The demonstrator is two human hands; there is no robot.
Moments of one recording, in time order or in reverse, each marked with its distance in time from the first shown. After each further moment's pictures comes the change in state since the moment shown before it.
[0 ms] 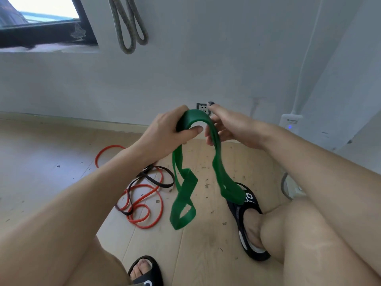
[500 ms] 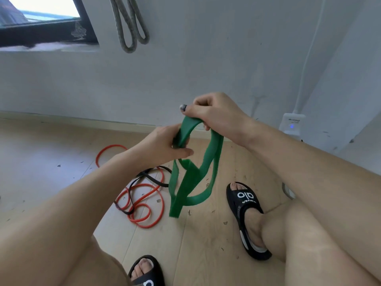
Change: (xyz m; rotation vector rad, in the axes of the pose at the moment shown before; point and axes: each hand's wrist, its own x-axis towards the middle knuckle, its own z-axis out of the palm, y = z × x) left_hand -0.008 -0.035 0.005 0.047 -0.193 -0.030; right_hand -0.004 -0.037 0.023 -0.031 0.213 -0.364
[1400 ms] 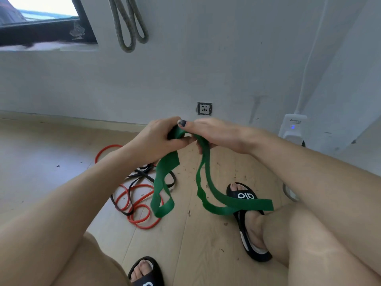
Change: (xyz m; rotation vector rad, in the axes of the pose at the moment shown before) left_hand 0.001 0.000 -0.010 -0.052 0.079 0.039; right_hand 0.000 0.028 0.007 -0.083 -0.312 0.204
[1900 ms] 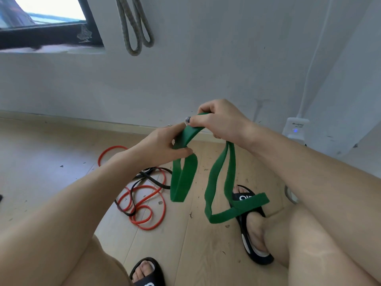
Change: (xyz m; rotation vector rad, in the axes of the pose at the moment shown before) left_hand -0.005 -0.008 0.000 0.089 -0.126 0.008; right_hand 0.000 -0.022 -0.008 0.011 0.318 -0.069
